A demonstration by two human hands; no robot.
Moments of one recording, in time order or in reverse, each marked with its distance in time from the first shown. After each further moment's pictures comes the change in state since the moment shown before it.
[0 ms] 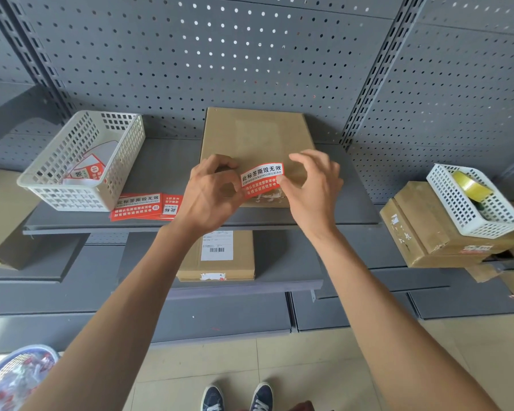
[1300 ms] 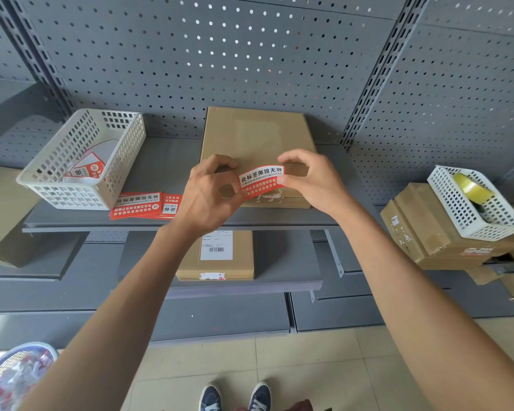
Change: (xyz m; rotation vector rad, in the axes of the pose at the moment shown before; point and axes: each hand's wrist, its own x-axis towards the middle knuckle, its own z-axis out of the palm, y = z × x) left_hand -0.003 0.007 -0.004 -0.016 -0.003 -0.047; right_hand 0.044 0.014 -0.016 0.270 -0.510 -0.021
